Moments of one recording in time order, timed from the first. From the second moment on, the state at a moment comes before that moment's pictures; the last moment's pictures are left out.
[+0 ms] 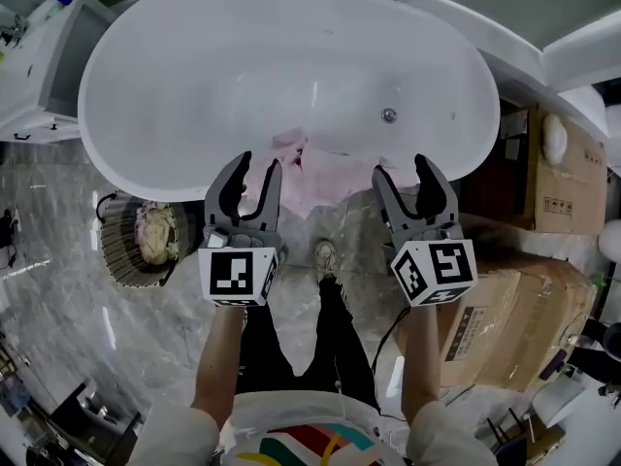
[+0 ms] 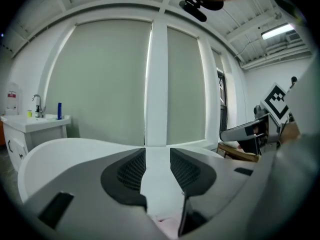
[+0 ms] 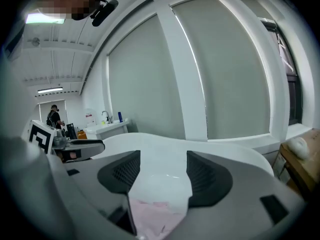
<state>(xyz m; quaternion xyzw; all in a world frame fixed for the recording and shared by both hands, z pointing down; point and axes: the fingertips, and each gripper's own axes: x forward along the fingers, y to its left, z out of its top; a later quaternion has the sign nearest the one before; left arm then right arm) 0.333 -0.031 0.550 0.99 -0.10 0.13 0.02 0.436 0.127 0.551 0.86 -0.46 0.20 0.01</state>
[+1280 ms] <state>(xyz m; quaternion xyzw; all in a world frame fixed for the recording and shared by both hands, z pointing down) 0.277 -0.050 0.791 0.92 -0.21 0.32 0.03 0.407 0.137 0.831 0.85 -0.37 0.37 0.08</state>
